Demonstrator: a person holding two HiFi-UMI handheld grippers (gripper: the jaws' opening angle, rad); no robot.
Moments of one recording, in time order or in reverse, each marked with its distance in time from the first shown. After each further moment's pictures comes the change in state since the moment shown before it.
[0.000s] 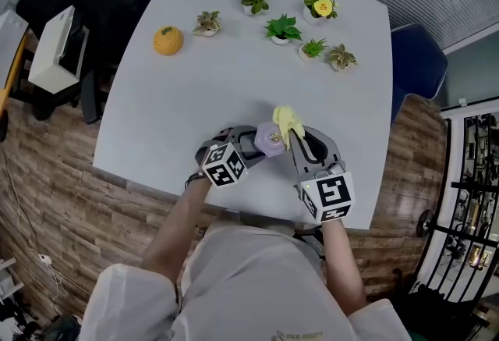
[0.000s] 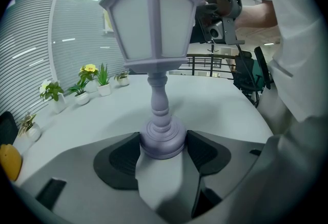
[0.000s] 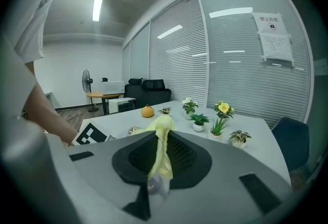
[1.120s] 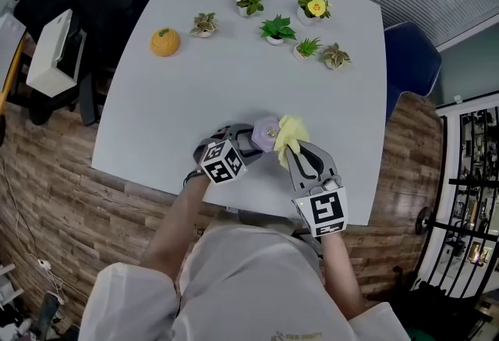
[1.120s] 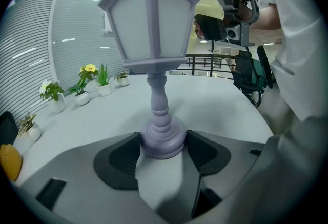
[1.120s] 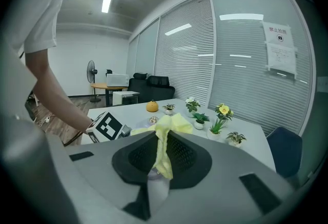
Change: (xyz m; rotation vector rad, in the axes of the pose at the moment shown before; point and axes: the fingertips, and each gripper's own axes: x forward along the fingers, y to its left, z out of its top) left arm 0.000 -0.001 0.000 0.001 0.001 0.001; right arm -0.034 0.028 -0.010 -0.092 0.037 -0.001
